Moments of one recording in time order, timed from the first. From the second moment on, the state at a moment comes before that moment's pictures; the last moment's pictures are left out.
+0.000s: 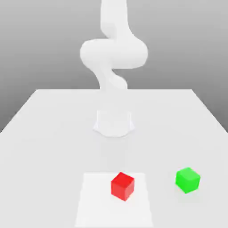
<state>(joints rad) 0.02 -0.72 -0.02 -2.35 0.06 2.35 0.82</state>
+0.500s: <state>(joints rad) 0.06 -0.13 0.02 -2.66 0.21 2.67 1.17</state>
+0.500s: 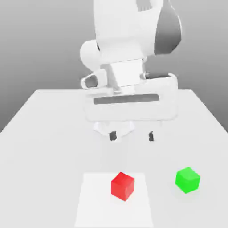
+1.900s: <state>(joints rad) 0.23 -0.01 0.14 -2.72 0.02 2.71 1.19</state>
